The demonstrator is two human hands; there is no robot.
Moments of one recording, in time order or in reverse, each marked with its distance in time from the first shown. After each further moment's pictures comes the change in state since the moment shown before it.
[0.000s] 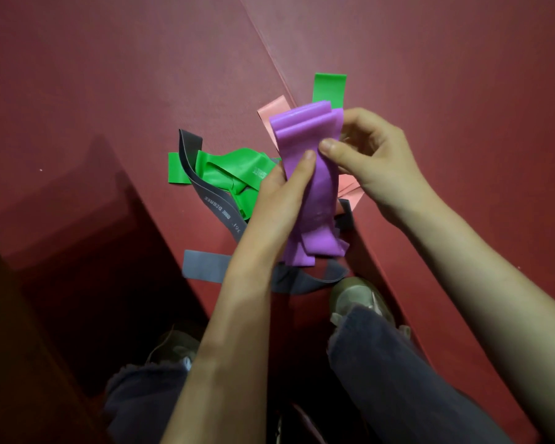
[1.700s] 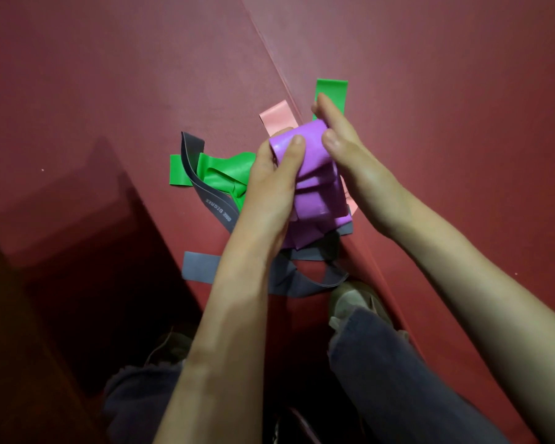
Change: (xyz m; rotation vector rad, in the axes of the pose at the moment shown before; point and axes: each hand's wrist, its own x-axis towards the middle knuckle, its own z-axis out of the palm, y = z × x) left_hand 0.000 0.022 0.001 -0.119 0.077 0.003; right_hand 0.008 -0.019 0.021 -0.065 -0.073 0.205
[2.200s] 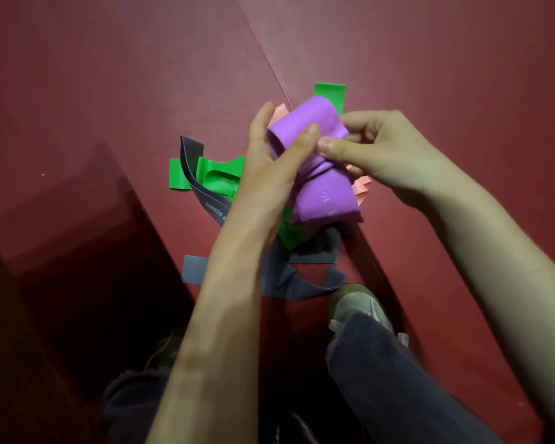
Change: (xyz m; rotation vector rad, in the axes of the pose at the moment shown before) left_hand 0.001 0.018 0.004 -0.005 -0.052 0.122; right_hand -0.014 -0.033 -0.017 -0.214 -0.021 0.016
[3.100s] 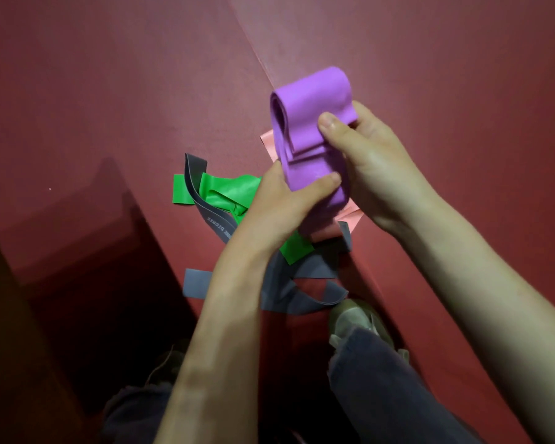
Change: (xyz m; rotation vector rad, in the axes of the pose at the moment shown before) left_hand -0.001 0.000 -0.005 0.270 -0.226 0.039; right_hand 0.019 0.011 0.014 0.636 0.032 -0.077
